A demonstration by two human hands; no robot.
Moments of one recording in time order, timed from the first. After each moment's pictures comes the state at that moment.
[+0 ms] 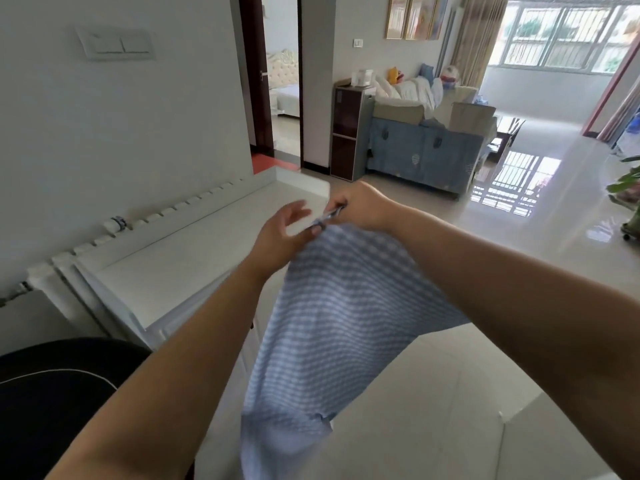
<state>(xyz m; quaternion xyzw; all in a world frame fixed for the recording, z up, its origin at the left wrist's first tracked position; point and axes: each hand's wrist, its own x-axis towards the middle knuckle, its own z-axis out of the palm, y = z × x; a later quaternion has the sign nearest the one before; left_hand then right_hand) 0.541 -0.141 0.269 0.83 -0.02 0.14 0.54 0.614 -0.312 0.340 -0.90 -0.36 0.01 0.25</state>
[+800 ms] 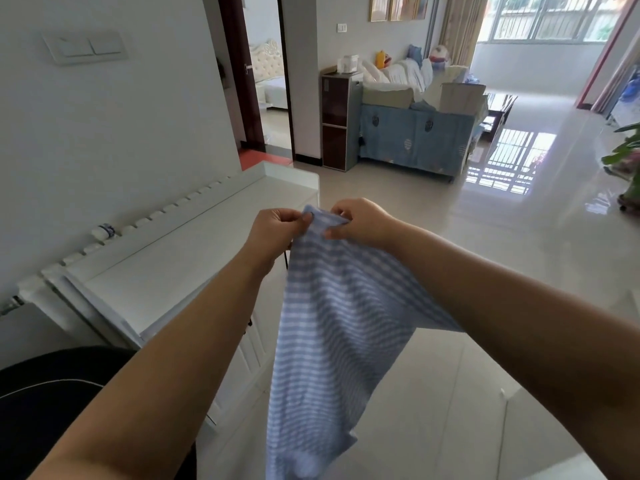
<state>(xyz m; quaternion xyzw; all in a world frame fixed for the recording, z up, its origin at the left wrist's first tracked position) 0.543 -0.174 0.286 0.77 0.03 0.09 0.62 0.599 -0.349 0.307 -0.91 -0.28 0.05 0.30</state>
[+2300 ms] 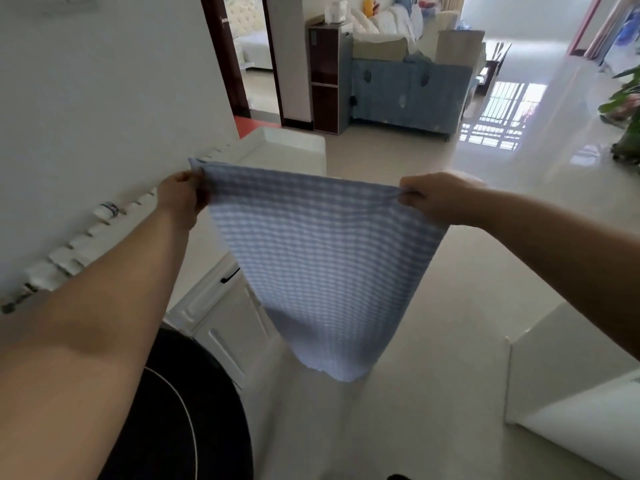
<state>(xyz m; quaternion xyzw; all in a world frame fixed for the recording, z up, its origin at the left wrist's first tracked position) 0.580 0.045 0.263 0.62 0.22 0.18 0.73 0.562 -0.362 0.311 -0.97 -0.22 0.00 0.03</state>
